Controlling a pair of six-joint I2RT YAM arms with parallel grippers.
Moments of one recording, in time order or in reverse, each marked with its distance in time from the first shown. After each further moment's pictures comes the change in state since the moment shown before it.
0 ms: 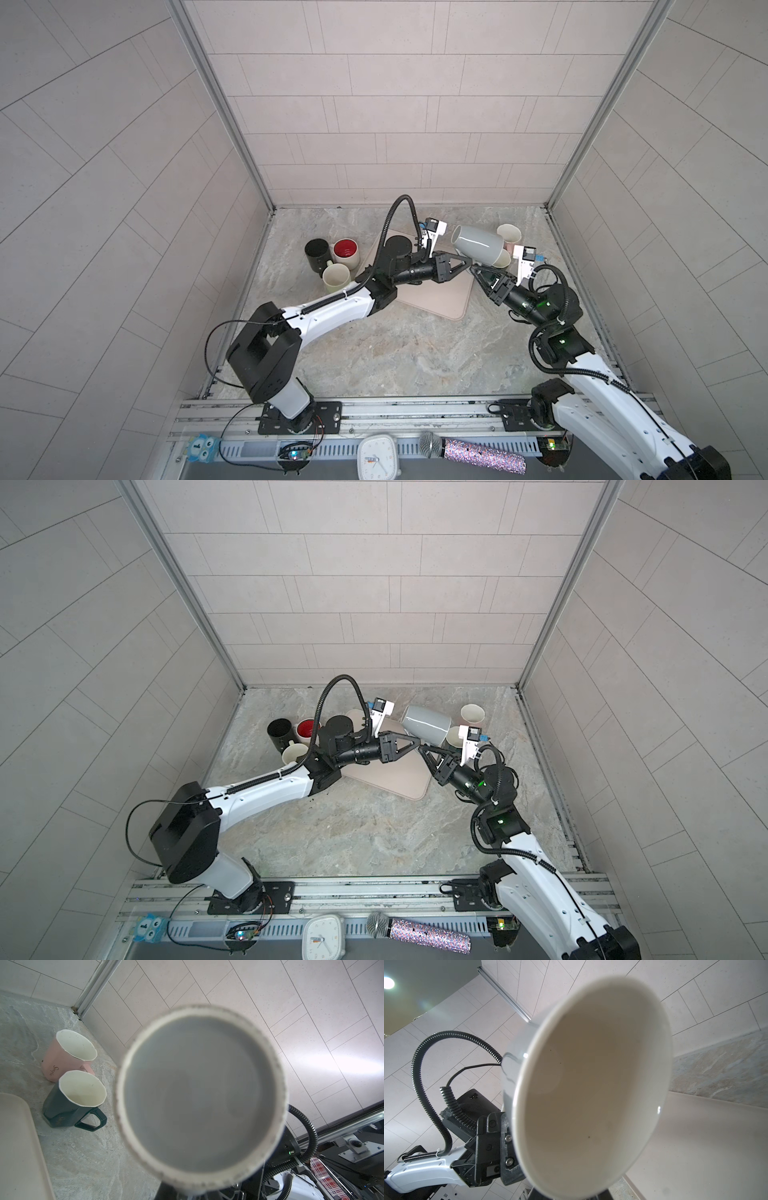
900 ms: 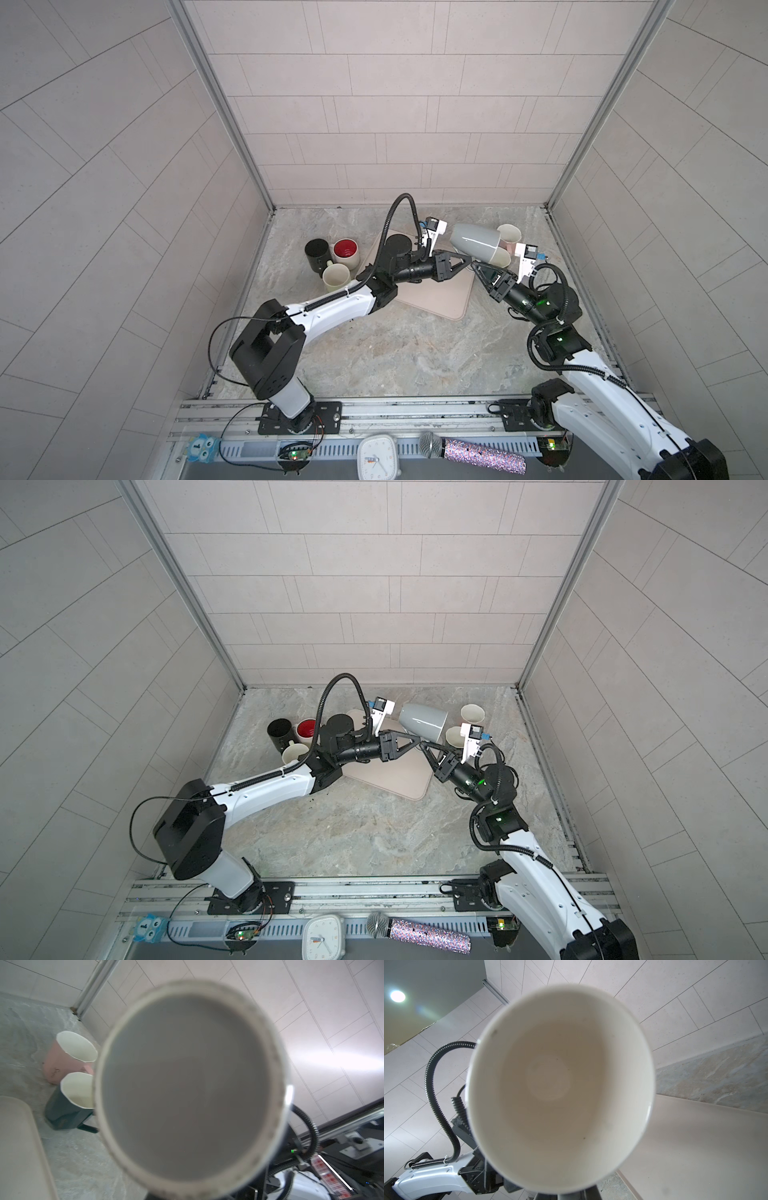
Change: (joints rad) left arm 0.013 0.019 0.010 -0.005 0.000 0.006; right arm -0.010 0.027 -0.004 0.075 0.006 0.035
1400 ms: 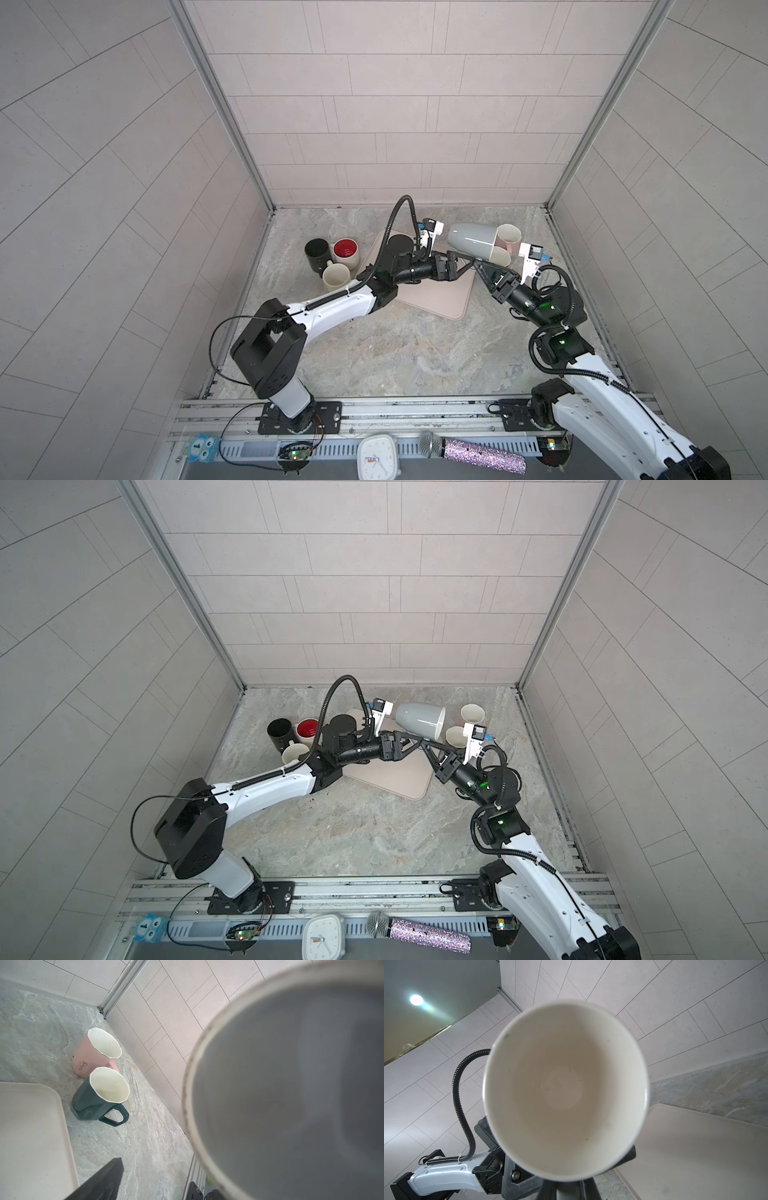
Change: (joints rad) left arm 0.002 0.002 -0.001 -0.055 -0.058 0.009; right arm 0.009 -0.035 0.000 0.010 0.023 -0.003
